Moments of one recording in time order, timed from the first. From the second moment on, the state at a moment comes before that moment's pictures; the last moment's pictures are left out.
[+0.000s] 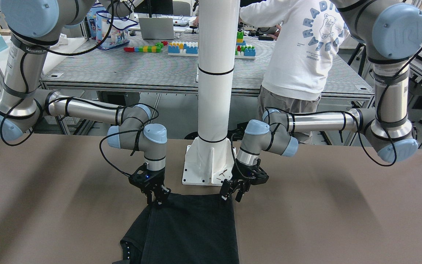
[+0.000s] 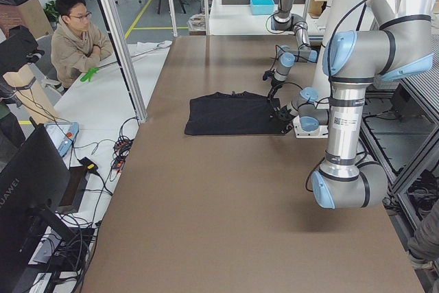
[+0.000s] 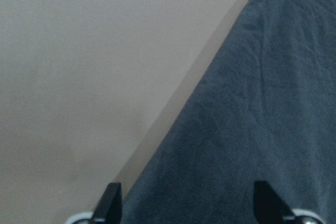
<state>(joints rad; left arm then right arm) -0.05 -1.91 -1.93 -1.94 -1.17 -2.20 0.12 -1.35 2.02 -1.52 1.39 2.01</state>
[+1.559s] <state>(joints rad) -0.02 -1.92 -1.89 -1.94 -1.14 -2.26 0.11 -1.31 2.07 -1.62 1.40 2.02</state>
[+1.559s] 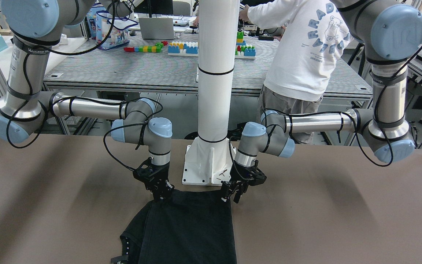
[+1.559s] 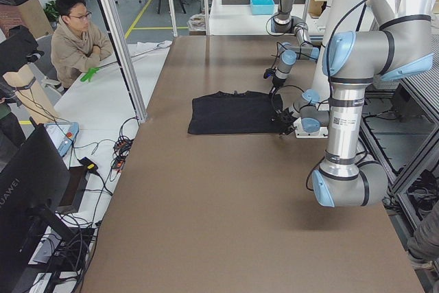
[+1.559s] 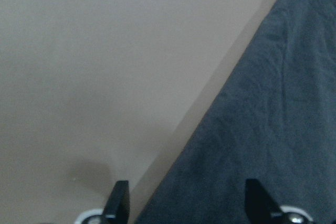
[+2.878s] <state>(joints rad) 0.02 -1.91 -1.93 -1.94 -1.14 -2.29 0.12 -1.31 2.09 -1.62 1.40 2.02</state>
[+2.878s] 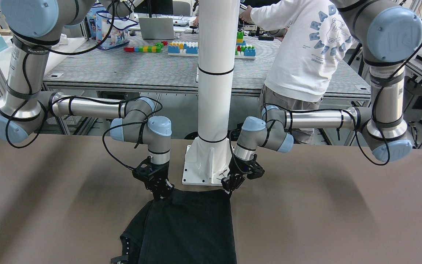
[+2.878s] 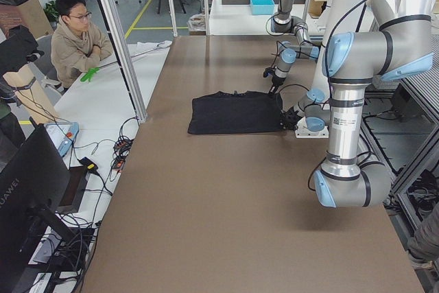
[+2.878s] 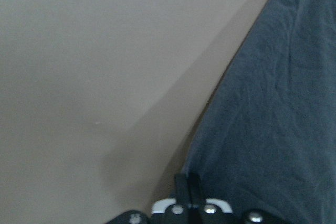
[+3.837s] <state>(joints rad) -0.39 -2.01 -2.07 -1.81 -1.60 -2.17 0.50 -1.20 2.14 -1.61 1.73 1.88</state>
